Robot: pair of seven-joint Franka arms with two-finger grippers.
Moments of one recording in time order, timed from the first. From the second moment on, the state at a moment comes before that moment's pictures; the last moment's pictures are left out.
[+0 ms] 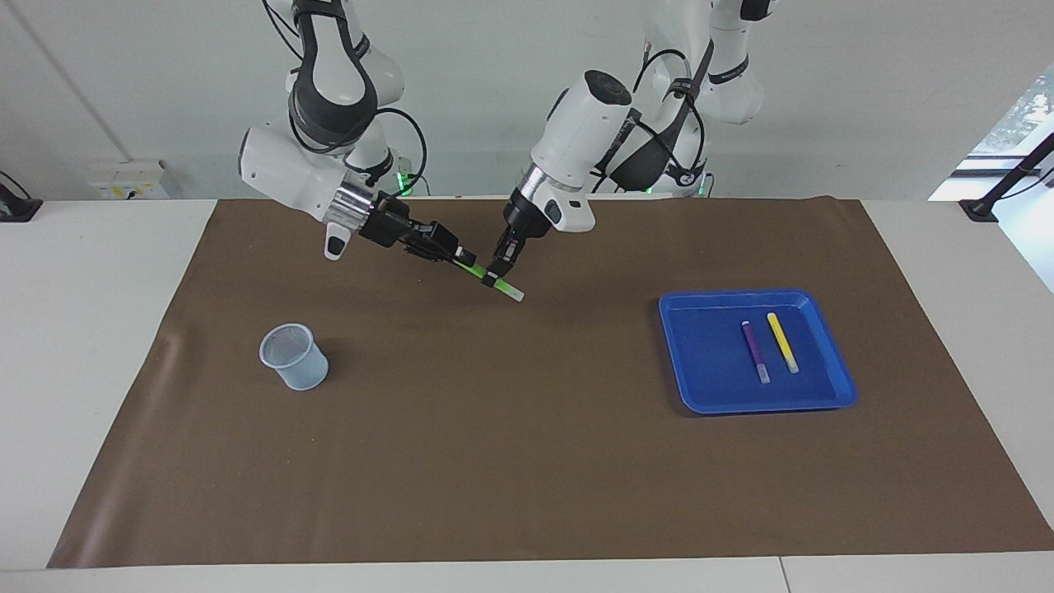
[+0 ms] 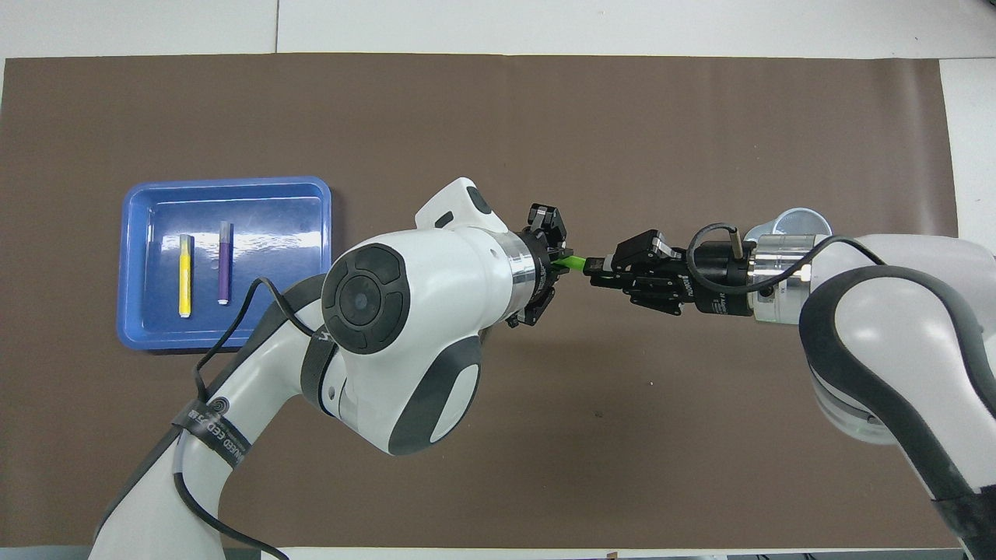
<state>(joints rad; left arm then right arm) -0.70 0.20 -0.08 -1.79 -0.35 2.46 -1.77 0.22 -0.10 -0.01 -2.21 1.18 2.14 0.08</state>
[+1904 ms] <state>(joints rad) -0.11 0.15 -0.05 -2.02 -0.20 2.24 -0.02 0.00 0.08 -0.02 -1.84 -0.10 1.92 -0.61</state>
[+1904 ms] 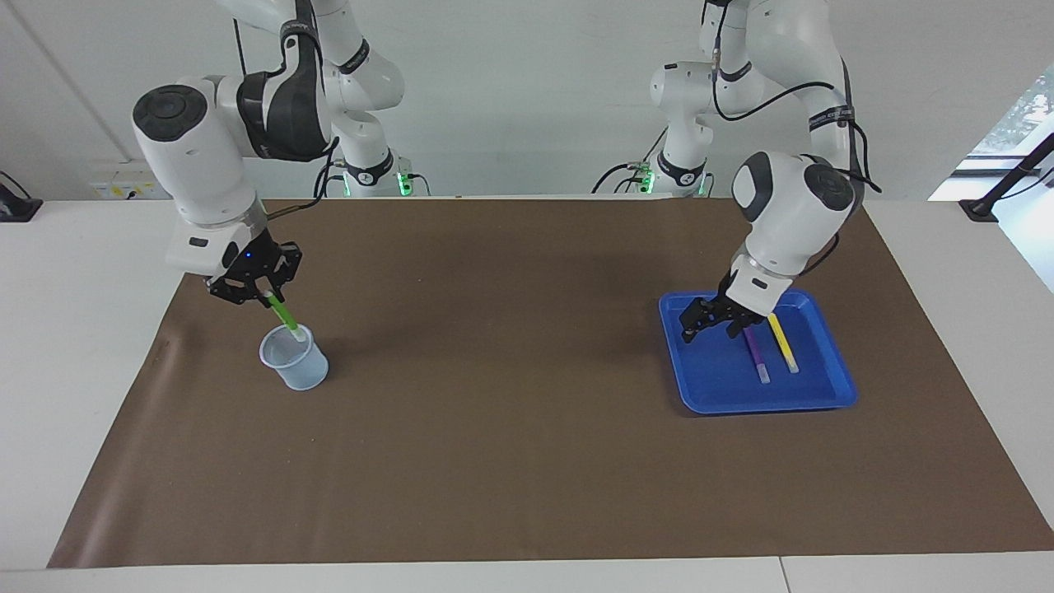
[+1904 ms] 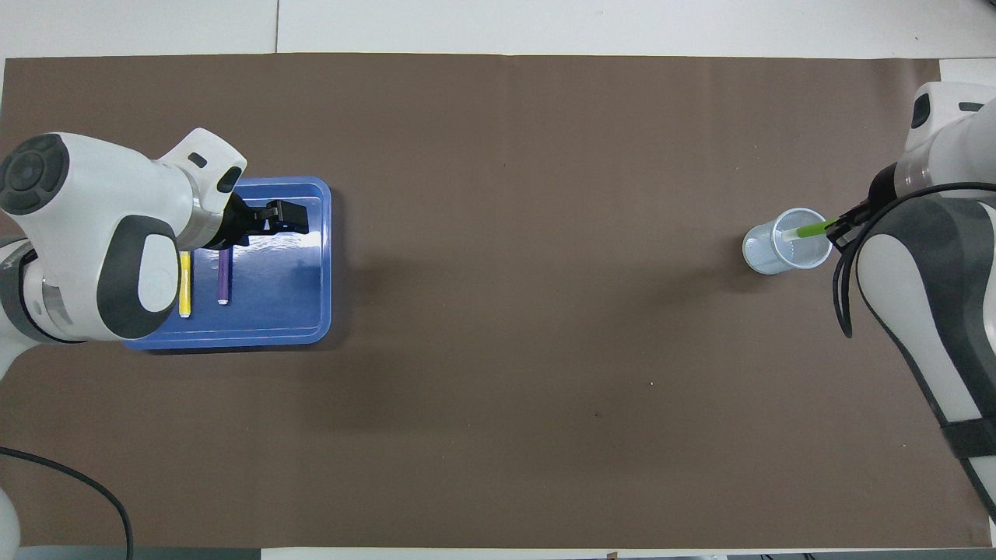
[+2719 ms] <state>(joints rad) 0.01 0.20 -0.06 -2.18 -0.09 2.42 0.18 -0.02 0.07 -0.02 -2.06 -0.16 2.20 -0.65</state>
